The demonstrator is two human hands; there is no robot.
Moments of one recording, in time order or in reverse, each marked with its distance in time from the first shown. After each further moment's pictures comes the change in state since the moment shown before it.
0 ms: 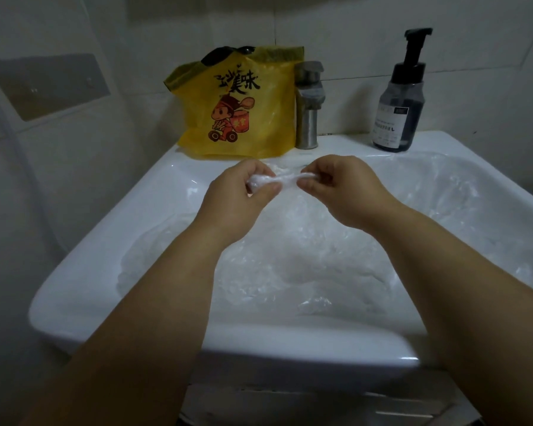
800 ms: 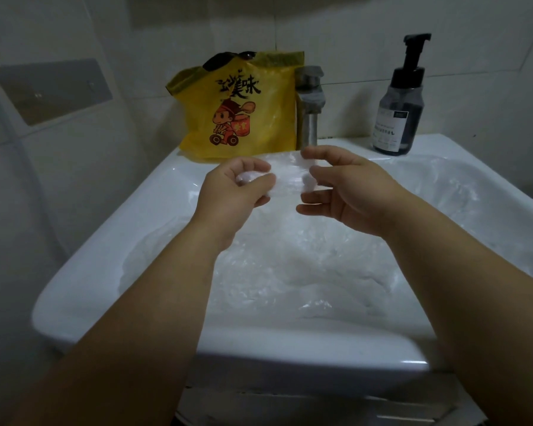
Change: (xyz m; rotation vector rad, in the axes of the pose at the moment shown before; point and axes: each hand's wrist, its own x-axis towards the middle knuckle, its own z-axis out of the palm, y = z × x) left_hand 0.005 0.008 0.003 -0.497 0.093 -0.218; right_hand -0.001 -0.014 -0.011 0.957 -0.208 0.405
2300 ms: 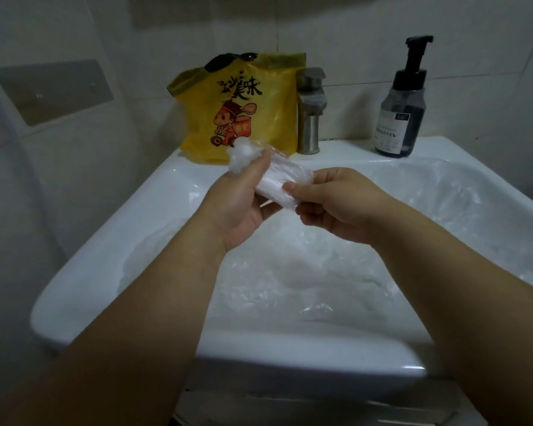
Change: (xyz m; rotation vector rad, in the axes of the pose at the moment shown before) left_hand 0.007 0.006 0.005 -0.532 -0.195 -0.302; right_hand 0.004 0.009 0.012 -0.102 -0.031 0.029
